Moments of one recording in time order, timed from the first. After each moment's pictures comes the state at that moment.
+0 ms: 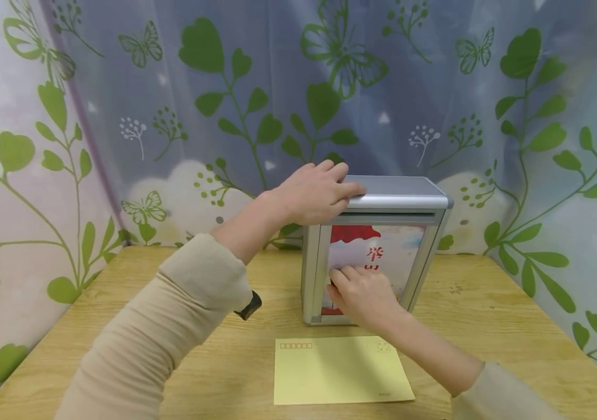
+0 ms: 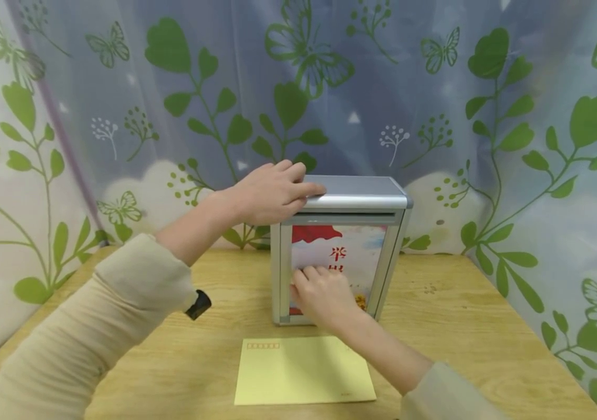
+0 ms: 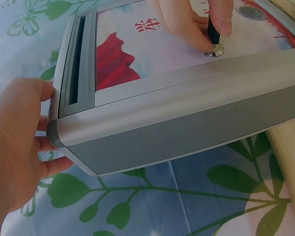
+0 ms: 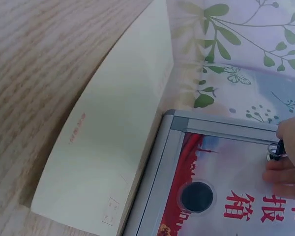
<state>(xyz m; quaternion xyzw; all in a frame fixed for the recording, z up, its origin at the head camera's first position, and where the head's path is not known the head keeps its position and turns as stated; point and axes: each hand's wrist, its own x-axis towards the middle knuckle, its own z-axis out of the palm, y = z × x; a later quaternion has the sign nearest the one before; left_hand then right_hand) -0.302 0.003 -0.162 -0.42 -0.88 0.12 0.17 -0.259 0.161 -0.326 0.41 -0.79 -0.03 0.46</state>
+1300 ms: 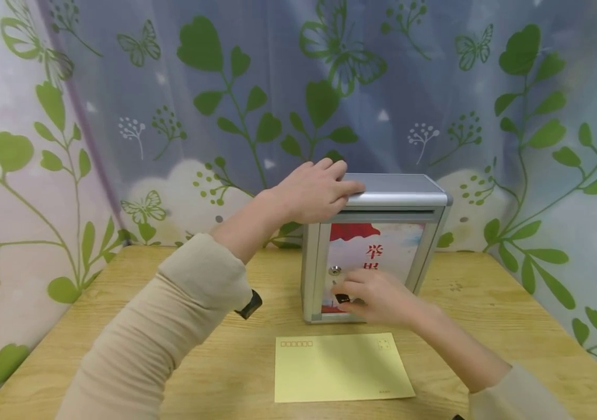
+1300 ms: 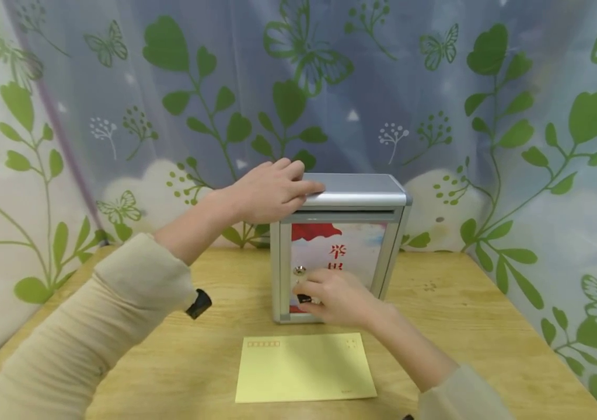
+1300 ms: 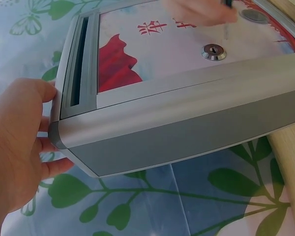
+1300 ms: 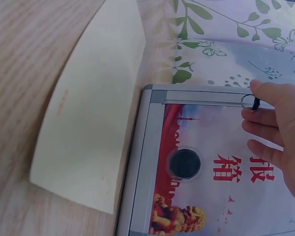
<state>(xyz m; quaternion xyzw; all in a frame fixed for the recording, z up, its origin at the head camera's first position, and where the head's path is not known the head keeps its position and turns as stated) -0.302 0.003 -0.162 -0.42 -0.89 0.12 0.16 -0.259 0.191 -0.314 0.54 -0.80 0.09 0.25</state>
